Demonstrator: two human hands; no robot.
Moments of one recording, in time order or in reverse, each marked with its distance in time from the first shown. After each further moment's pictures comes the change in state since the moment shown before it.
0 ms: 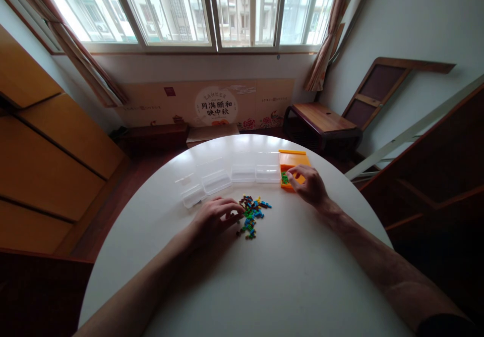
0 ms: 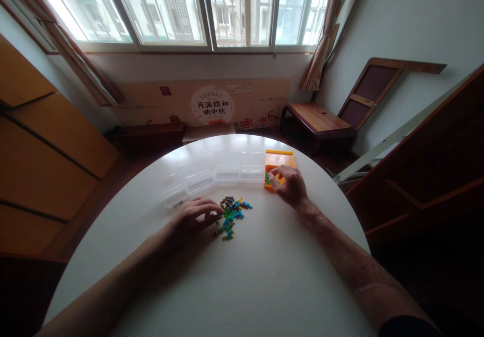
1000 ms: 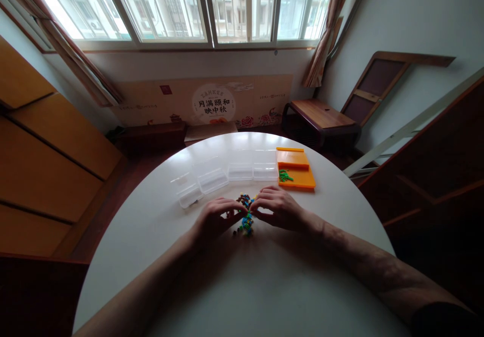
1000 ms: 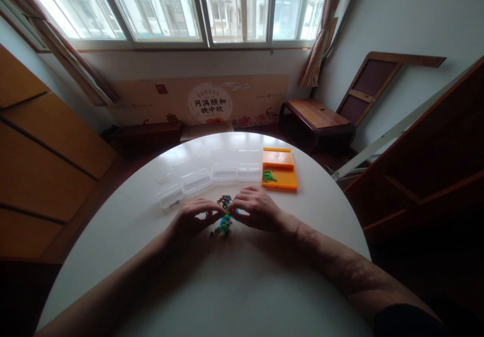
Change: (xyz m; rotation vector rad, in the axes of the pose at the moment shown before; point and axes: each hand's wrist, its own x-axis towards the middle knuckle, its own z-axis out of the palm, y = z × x) left_hand 0.015 0.015 0.016 -0.184 0.127 -0.022; right_hand -0.025 -0.070 0.028 0.263 -0.281 -0.628
